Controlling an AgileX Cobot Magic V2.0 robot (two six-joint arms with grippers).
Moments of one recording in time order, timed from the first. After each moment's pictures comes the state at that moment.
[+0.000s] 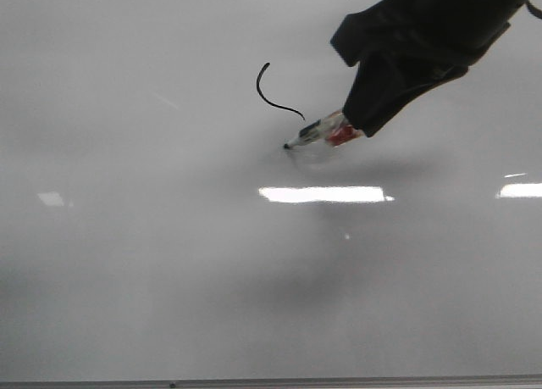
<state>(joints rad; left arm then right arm) -0.37 0.91 -0.89 -0.37 0.87 0.51 0.48 1.45 -1.02 0.24 0.50 -0.29</state>
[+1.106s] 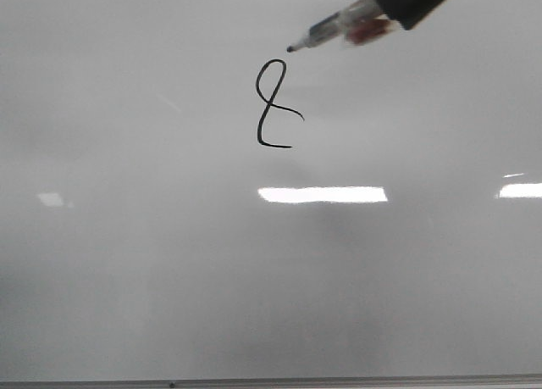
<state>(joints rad) -0.37 0.91 -0.89 -0.40 0.87 0.63 0.48 1.15 -0.99 0.27 0.65 -0.37</state>
